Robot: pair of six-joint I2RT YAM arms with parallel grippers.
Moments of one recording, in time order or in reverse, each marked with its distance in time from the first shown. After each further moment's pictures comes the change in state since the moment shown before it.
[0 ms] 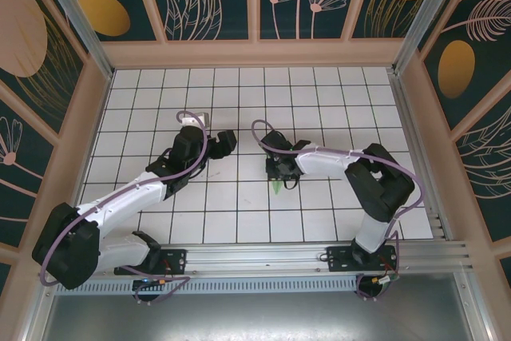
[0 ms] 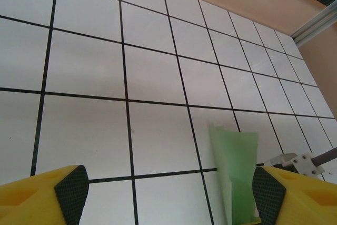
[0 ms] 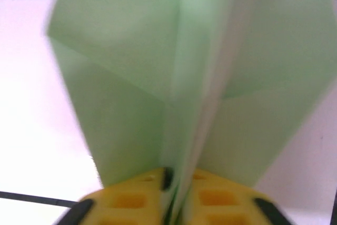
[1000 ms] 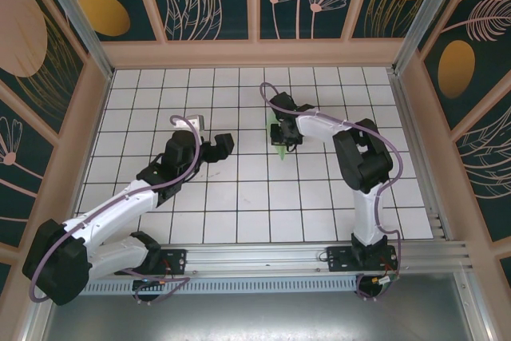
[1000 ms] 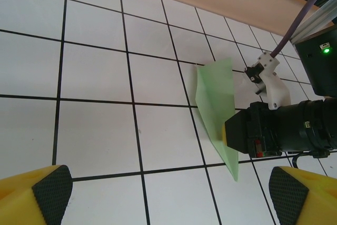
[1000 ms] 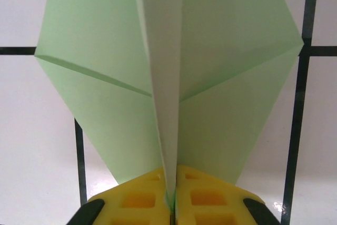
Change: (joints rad) left arm 0.000 -0.115 -0.034 -0.053 -0.012 0.053; right arm -0.244 0.283 0.407 -0.103 -0.064 -0.204
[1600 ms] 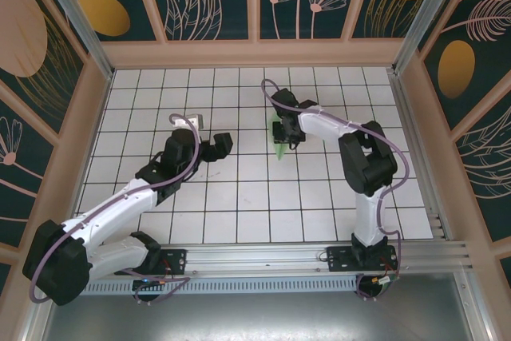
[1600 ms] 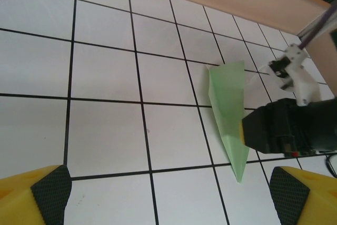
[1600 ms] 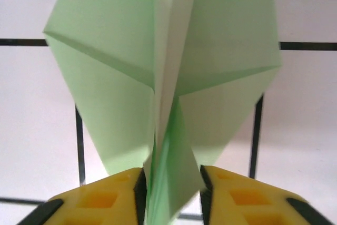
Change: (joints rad) left arm 0.017 0.000 0.025 -0.046 -0.010 0.011; right arm 0.003 -0.062 0.029 -0.105 0.041 -0.022
